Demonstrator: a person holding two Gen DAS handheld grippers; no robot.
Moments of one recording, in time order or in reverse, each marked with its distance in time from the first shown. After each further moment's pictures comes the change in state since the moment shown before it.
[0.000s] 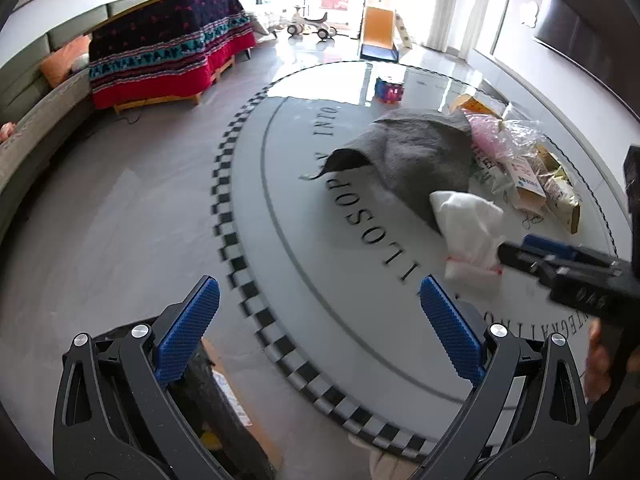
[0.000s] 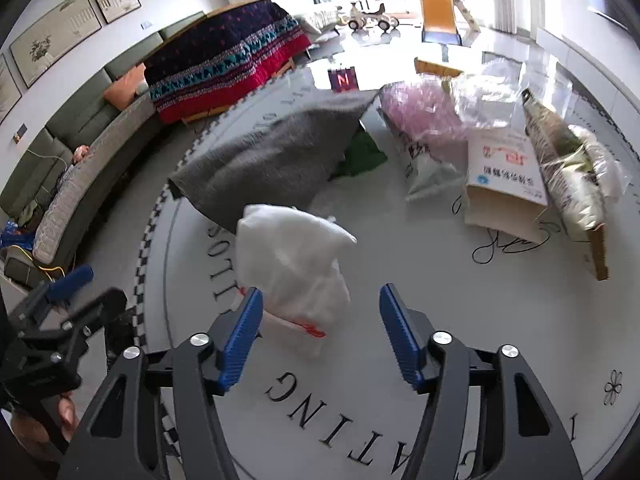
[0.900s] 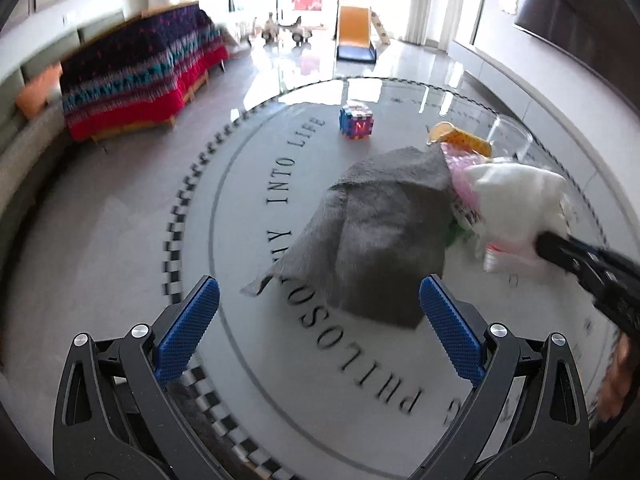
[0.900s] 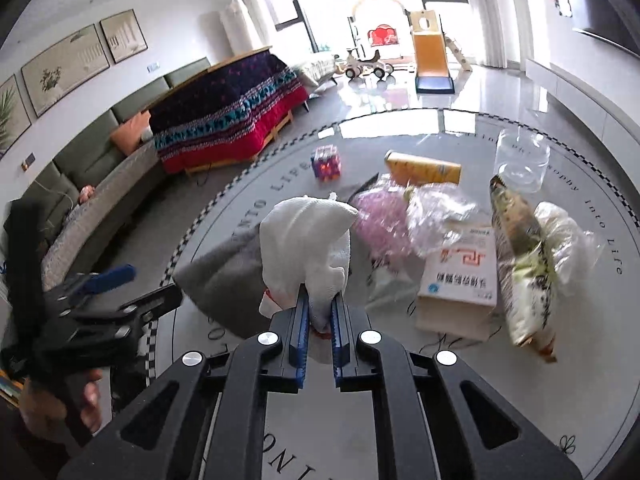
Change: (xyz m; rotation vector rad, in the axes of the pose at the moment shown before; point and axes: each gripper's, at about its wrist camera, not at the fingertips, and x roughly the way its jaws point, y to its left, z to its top) left arm 0.038 -0.033 0.091 0.049 0.027 -0.052; right arm -0.050 -0.028 0.054 0.015 -0.200 0.016
